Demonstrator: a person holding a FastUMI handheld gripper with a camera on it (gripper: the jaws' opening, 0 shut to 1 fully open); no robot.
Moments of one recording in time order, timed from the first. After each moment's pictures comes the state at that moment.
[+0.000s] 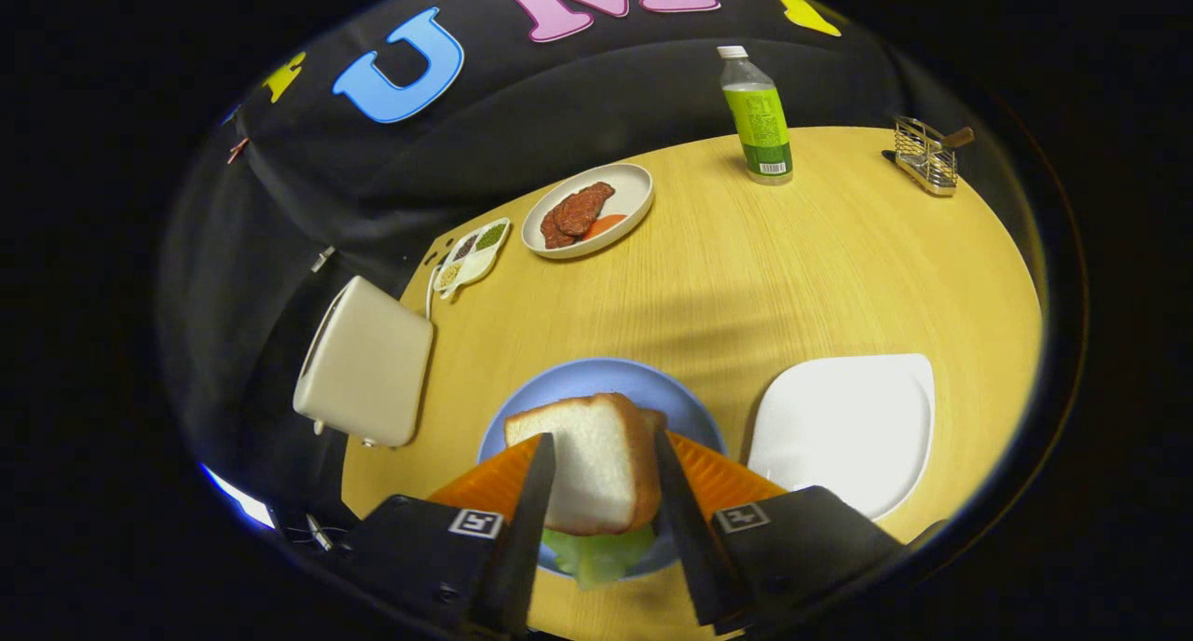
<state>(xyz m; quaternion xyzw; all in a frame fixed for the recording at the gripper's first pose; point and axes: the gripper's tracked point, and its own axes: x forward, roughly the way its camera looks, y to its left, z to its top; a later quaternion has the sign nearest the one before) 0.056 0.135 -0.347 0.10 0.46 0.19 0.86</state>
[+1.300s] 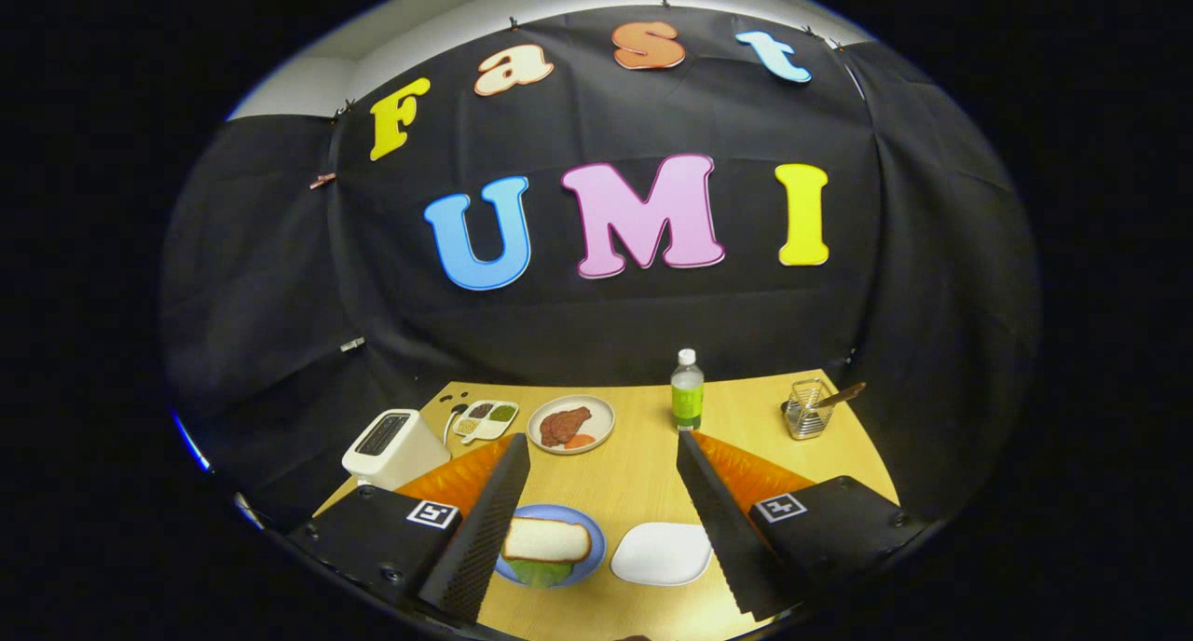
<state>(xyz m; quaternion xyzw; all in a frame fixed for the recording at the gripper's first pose) 0.038 0.028 -0.025 0.02 0.15 0.15 0.98</state>
